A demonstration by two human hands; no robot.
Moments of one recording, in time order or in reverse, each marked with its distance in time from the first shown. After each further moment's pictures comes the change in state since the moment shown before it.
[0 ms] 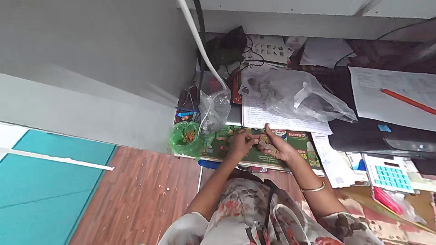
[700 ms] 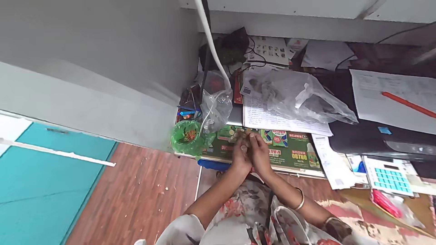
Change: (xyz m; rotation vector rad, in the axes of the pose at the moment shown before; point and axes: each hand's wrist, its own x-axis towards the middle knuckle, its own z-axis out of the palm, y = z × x) left_hand -0.027 0.023 0.037 -1.639 0.368 -0.469; right_hand 0.009 0.057 0.089 -0.236 0.404 -0.833
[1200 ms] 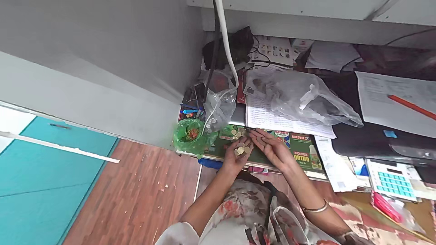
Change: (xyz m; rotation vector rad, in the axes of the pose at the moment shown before) left_hand 0.001 0.028 -0.027 -0.153 0.045 -0.182; right_hand 0.025 -0.028 -0.051 0.611 -0.104 0.509
